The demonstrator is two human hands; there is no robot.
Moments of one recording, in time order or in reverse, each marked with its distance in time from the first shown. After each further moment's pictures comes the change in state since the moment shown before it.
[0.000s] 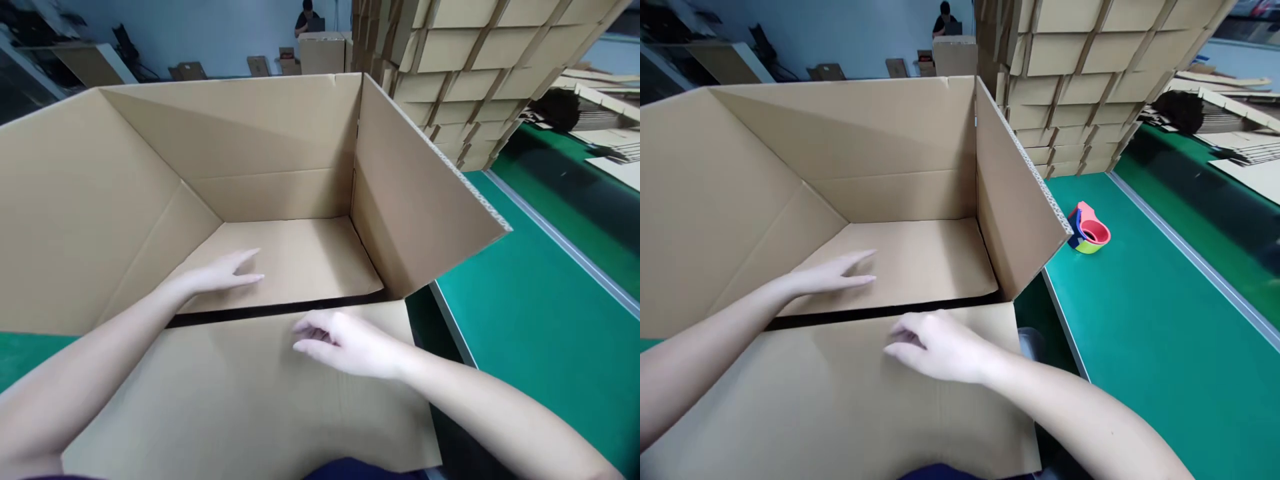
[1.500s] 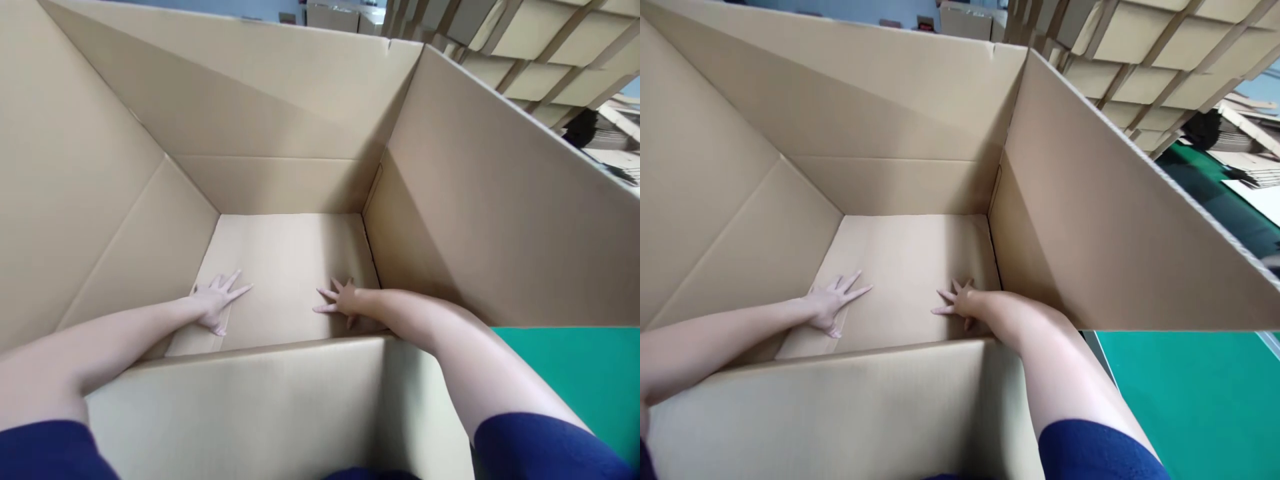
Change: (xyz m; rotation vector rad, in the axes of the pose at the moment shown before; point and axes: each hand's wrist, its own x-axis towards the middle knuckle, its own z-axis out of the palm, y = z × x) left_hand 0.056 -0.119 0.140 0.256 -0.348 -0.021; right_hand 0.183 0.211 -0.010 -1.162 -0.832 0.327
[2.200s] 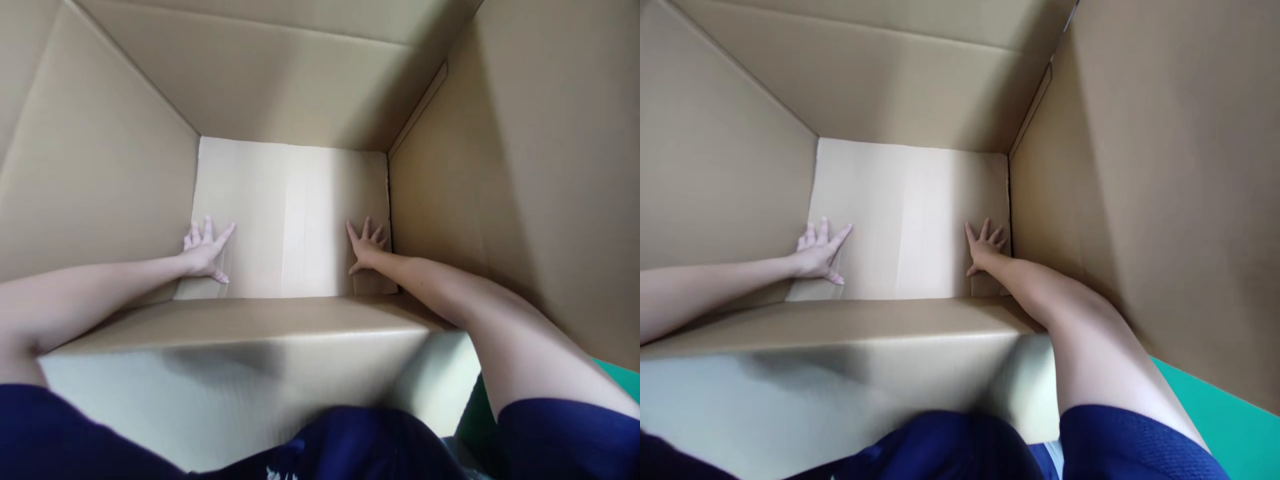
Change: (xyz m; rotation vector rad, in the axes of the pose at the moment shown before) left_hand 0.023 -0.017 0.050 -0.224 0.072 -0.165; right_hand 0.007 0.022 0.014 0.542 0.137 0.637
